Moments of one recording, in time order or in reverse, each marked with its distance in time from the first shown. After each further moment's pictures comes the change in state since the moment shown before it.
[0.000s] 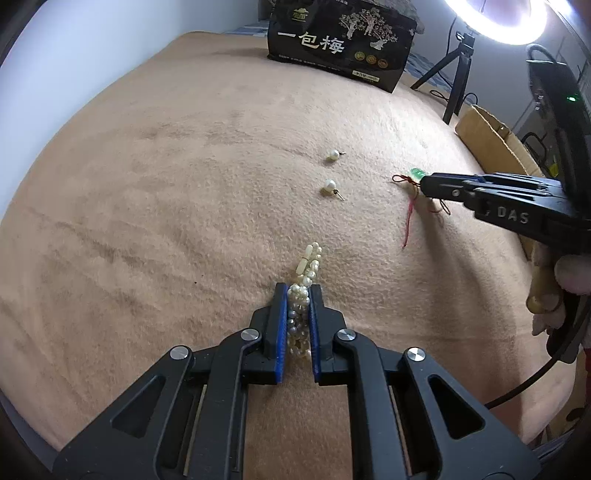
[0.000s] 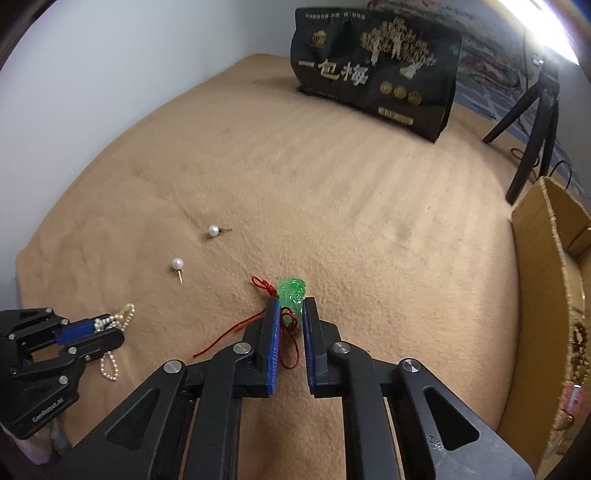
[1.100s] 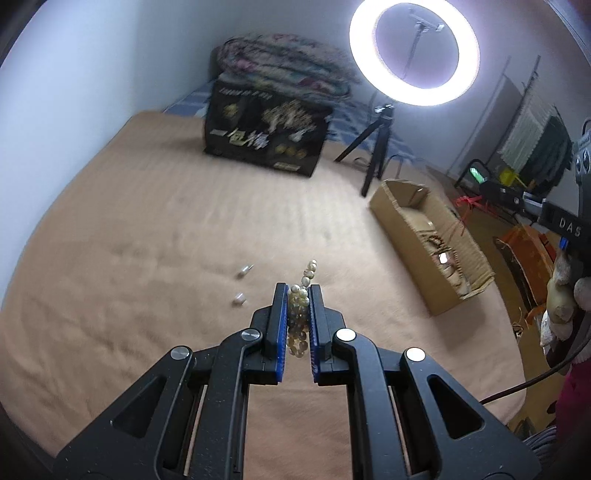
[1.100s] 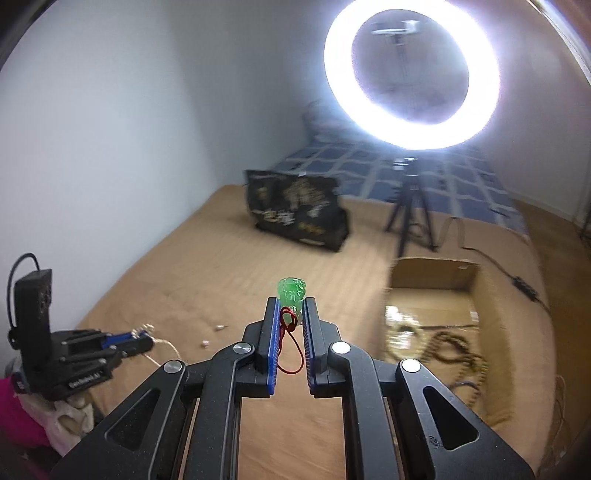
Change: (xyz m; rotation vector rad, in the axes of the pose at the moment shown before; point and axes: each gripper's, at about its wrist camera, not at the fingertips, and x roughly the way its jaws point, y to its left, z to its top) left arm -0.091 -0.050 0.066 0.097 -0.193 -0.192; right arm -0.200 -0.057 -0.007 0.167 -0.353 -0.066
